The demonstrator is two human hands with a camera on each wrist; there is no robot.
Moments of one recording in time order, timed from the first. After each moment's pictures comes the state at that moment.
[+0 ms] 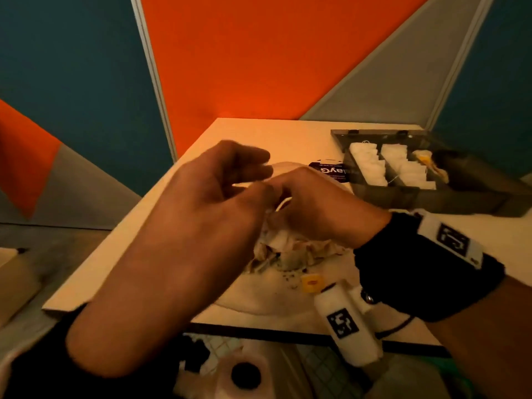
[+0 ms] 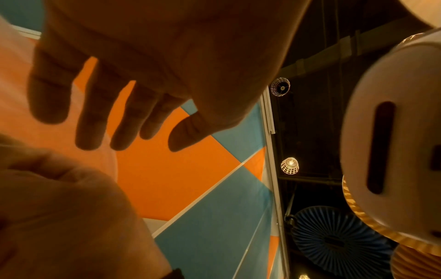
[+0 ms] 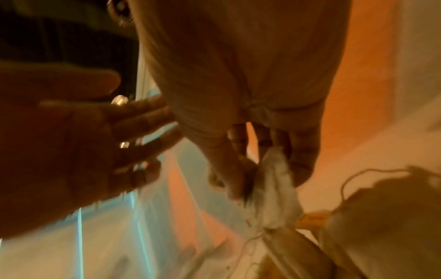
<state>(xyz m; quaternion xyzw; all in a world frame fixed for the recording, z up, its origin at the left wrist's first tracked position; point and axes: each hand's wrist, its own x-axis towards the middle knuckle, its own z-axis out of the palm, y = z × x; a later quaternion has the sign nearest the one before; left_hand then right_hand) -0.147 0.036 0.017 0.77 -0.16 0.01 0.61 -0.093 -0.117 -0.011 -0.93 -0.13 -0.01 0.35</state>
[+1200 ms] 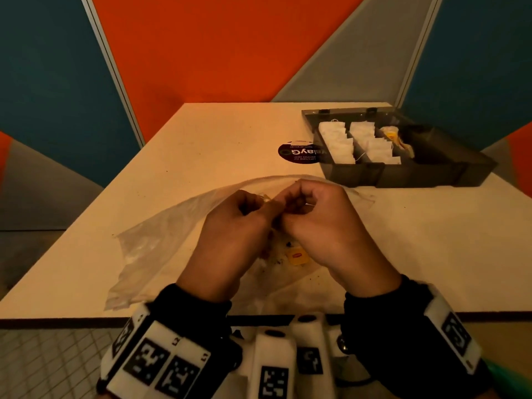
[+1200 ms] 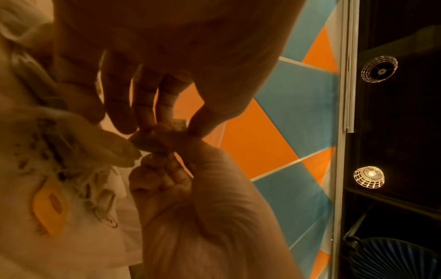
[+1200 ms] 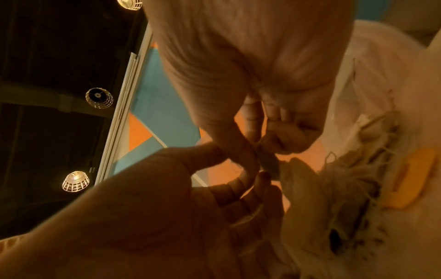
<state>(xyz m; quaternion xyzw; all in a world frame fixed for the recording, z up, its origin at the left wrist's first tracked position) -0.122 -0.034 -0.049 0.77 -0.05 -0.08 0.63 -0.144 -0.147 -0.053 -0.80 0.10 -0.14 0.57</state>
